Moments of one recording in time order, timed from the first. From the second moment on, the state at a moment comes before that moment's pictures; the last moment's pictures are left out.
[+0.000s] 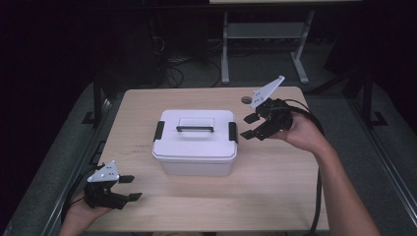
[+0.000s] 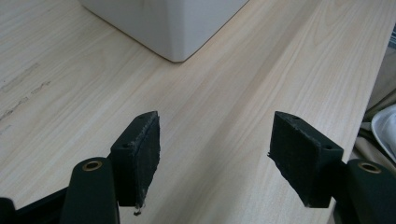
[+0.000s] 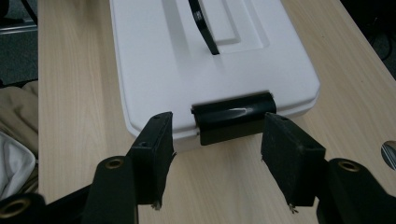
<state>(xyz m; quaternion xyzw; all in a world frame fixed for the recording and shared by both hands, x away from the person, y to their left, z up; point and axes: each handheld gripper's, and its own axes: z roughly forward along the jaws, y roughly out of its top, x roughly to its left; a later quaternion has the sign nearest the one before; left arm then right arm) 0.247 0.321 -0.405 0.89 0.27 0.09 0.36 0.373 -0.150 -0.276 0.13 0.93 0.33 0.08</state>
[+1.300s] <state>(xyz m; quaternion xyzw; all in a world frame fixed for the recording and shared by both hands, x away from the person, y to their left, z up) 0.247 0.320 -0.405 0.89 0.27 0.09 0.36 0.359 -0.187 -0.311 0.17 0.93 0.33 0.06</state>
